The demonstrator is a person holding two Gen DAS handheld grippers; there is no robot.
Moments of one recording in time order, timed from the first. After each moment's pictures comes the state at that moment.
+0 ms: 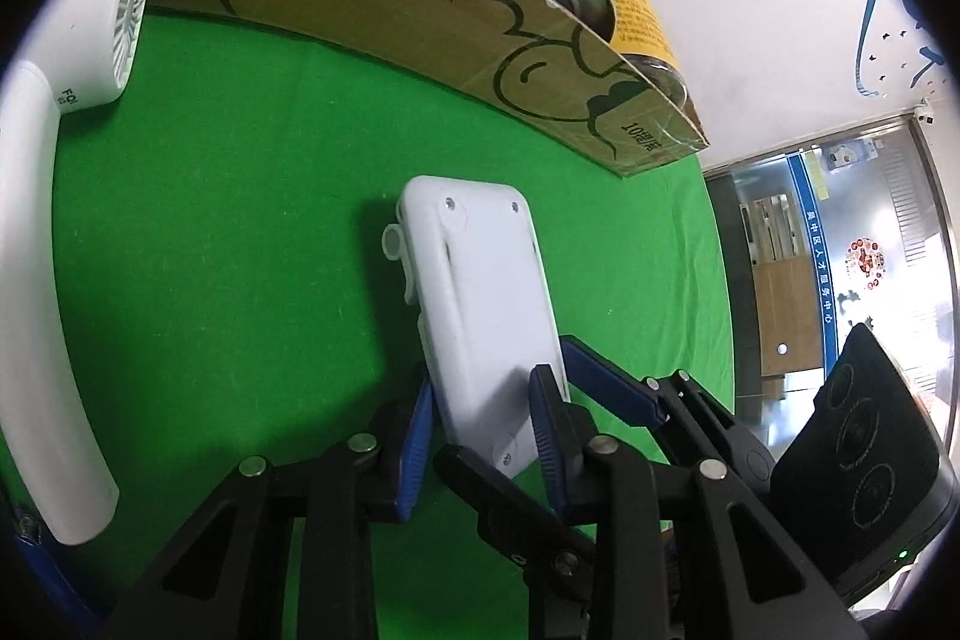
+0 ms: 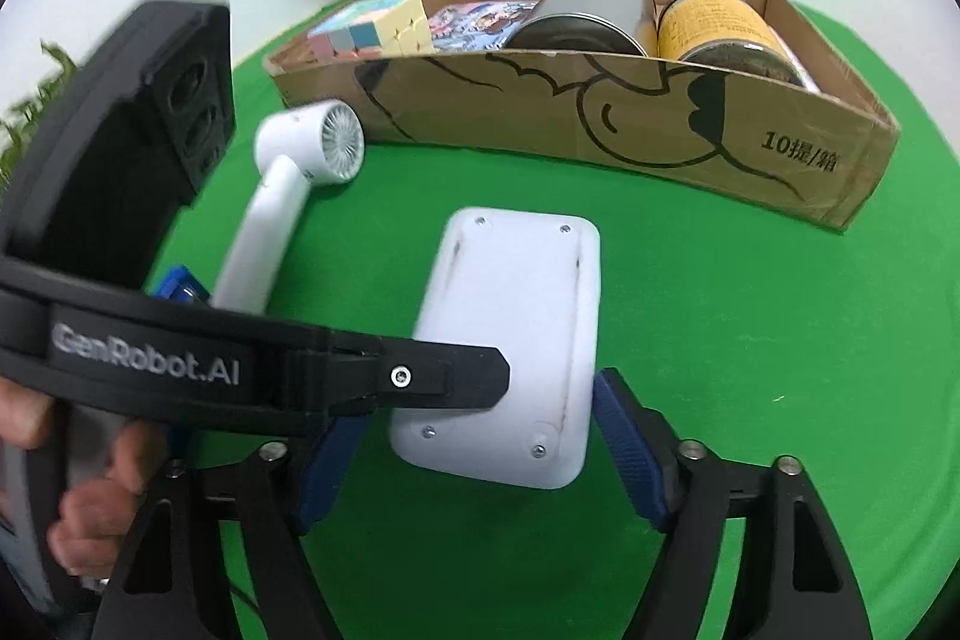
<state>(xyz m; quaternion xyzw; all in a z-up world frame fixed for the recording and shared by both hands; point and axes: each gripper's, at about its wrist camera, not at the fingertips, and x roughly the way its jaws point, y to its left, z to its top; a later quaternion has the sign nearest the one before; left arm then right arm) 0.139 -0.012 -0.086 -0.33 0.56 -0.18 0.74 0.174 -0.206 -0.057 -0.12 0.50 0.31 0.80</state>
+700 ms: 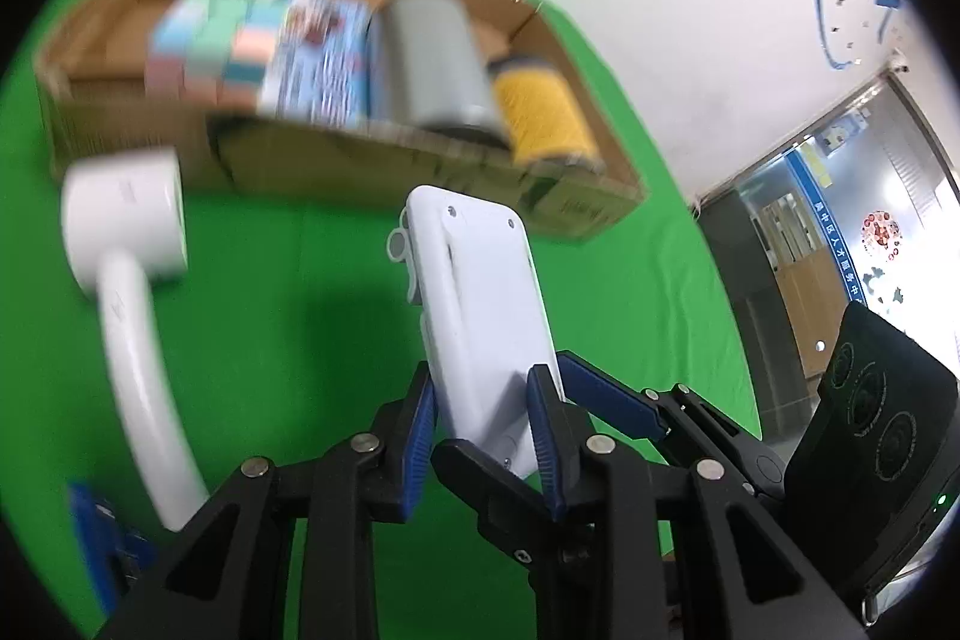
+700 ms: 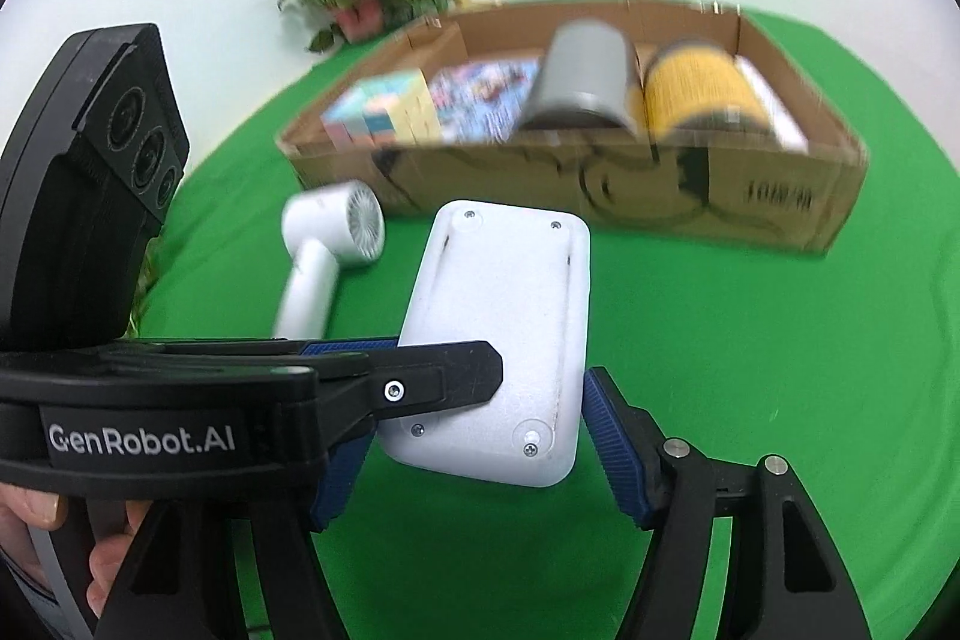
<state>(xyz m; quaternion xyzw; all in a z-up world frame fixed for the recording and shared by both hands) 0.126 -0.002 -0.008 -0.26 0.48 -0.16 0.82 0.167 -0.201 -0.004 -0.05 0.46 0.31 0.83</state>
